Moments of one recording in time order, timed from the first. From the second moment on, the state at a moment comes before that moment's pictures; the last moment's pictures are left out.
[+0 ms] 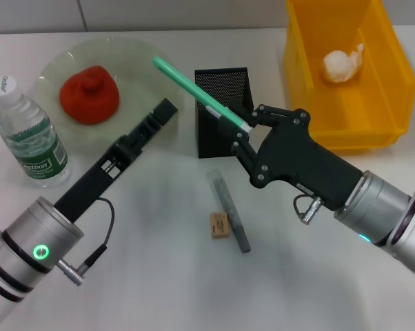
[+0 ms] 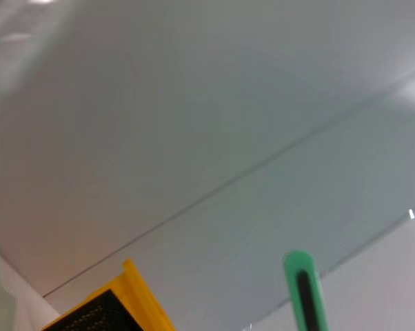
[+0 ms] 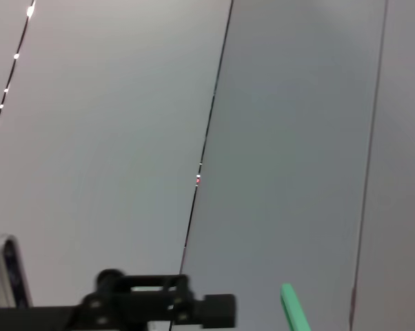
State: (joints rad) left arm -0.47 -2.08 0.45 -0.21 1.58 1.61 -1.24; right arm 0.57 2.09 -0.15 0.23 -1.98 -1.51 0.08
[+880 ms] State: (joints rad) left arm -0.40 -2.08 0.45 -0.03 1.81 1.61 -0.67; right arm 0.51 2.05 -0.36 -0.36 -1.99 -1.77 1.09
